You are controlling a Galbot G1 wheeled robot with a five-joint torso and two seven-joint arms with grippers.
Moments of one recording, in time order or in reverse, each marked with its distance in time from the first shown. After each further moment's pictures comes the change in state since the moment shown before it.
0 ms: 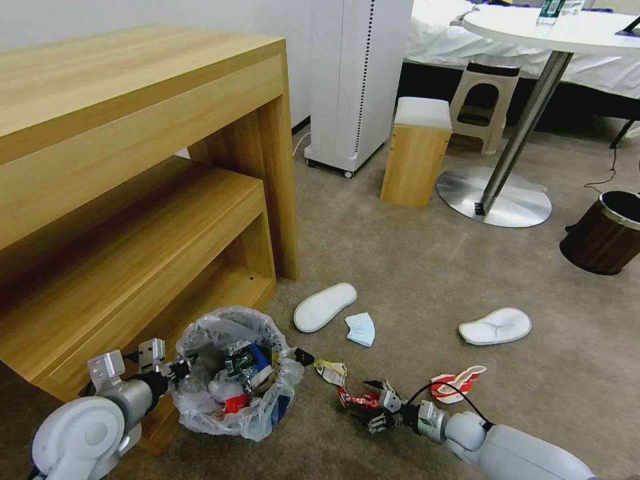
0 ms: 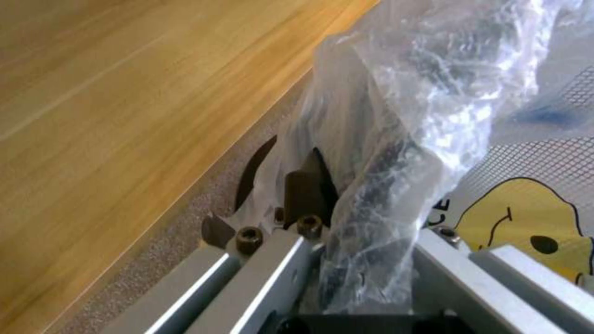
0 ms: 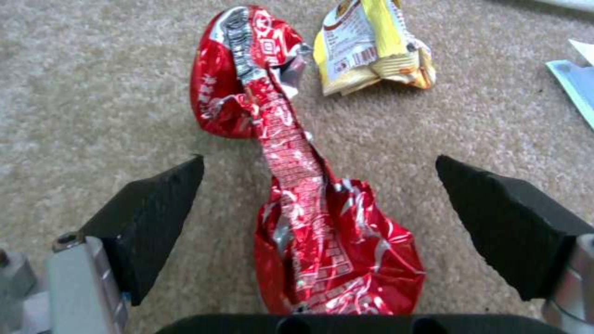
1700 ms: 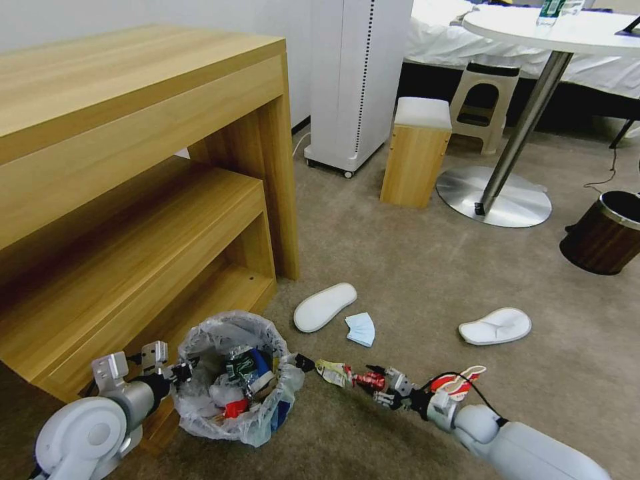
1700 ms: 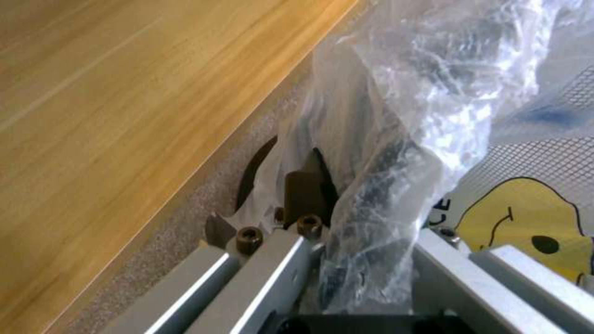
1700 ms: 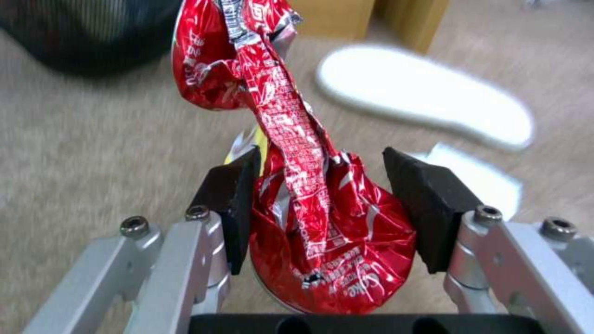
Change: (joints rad) left arm 0.005 0.041 0.030 0.010 0.006 0.006 0.005; right arm -0.122 -0.111 0.263 0.193 0.009 0.060 -0.031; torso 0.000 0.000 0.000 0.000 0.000
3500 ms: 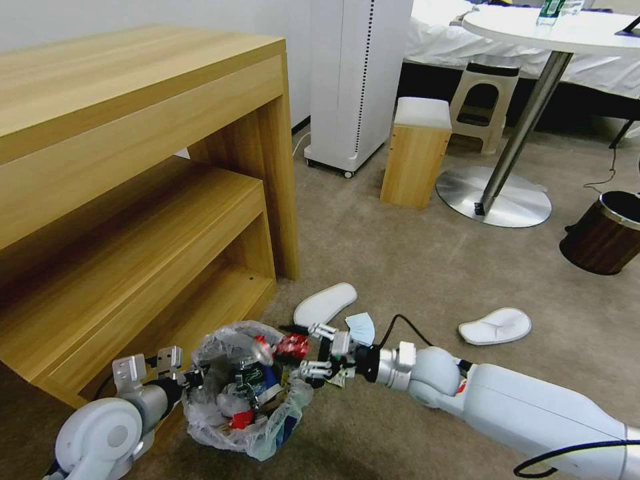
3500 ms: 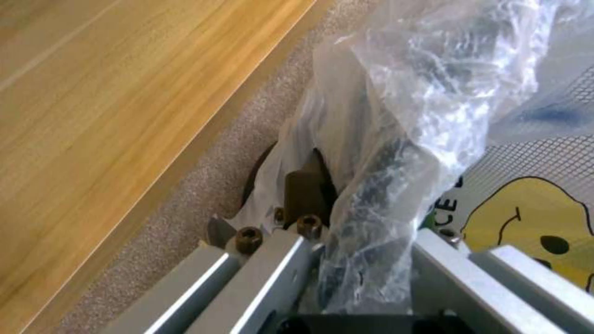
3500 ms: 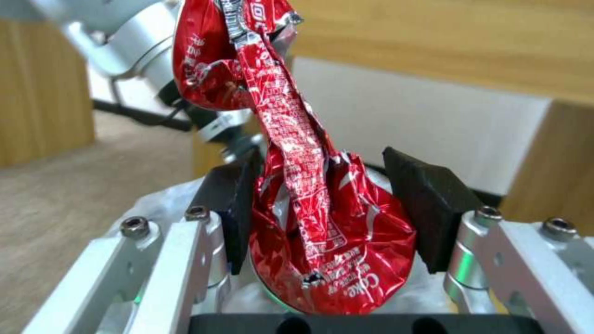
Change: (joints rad) left arm -0.029 0.001 0.072 0.020 0.054 0.013 -0.001; right arm 0.403 -0.031 -0.409 0.526 0.185 -0.069 -0.051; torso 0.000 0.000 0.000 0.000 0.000
